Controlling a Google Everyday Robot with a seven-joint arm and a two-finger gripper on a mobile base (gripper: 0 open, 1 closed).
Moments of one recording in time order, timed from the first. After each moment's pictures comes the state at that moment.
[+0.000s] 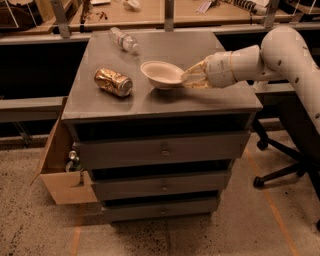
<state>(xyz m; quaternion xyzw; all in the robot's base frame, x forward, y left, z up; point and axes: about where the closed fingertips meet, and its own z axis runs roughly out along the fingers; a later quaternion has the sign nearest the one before) 0.708 -0.090 0.877 -0.81 0.27 -0.06 0.52</state>
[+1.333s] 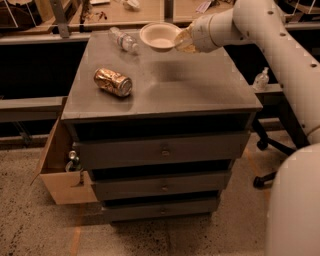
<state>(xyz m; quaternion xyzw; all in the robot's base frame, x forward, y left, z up) 0.814 -0.078 0.944 -0.80 0.30 -0.23 0.46</state>
